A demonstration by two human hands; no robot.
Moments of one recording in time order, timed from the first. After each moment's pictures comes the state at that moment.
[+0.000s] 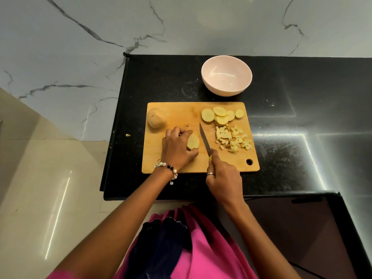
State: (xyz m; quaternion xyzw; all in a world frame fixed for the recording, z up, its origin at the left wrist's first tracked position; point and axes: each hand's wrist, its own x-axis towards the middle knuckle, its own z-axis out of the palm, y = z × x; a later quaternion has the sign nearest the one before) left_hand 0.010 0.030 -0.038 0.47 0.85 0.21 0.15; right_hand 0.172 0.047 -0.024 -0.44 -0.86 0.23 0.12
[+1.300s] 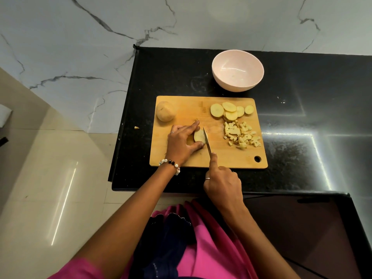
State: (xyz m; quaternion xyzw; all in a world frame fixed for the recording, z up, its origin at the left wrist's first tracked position) left_hand 0.002 0.016 -0.059 0.45 0.79 0.39 0.15; right_hand 0.165 0.020 -0.016 -0.43 -0.89 0.15 -0.04
